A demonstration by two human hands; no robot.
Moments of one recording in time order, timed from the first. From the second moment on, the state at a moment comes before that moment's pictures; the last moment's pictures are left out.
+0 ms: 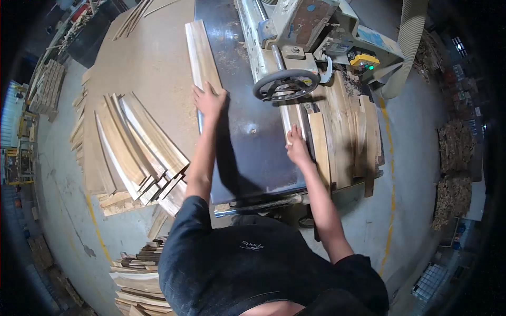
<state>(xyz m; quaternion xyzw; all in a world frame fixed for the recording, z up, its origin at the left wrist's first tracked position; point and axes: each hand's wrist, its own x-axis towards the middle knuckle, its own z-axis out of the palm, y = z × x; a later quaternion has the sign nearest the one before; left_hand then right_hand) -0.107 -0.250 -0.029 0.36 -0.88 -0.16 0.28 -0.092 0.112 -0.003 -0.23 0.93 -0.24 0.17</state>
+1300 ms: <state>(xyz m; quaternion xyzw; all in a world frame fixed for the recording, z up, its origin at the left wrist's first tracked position) 0.072 0.025 -0.009 -0.05 -0.97 -0.23 0.01 0.096 0.236 -0.007 -0.30 0.90 -0.32 0.06</state>
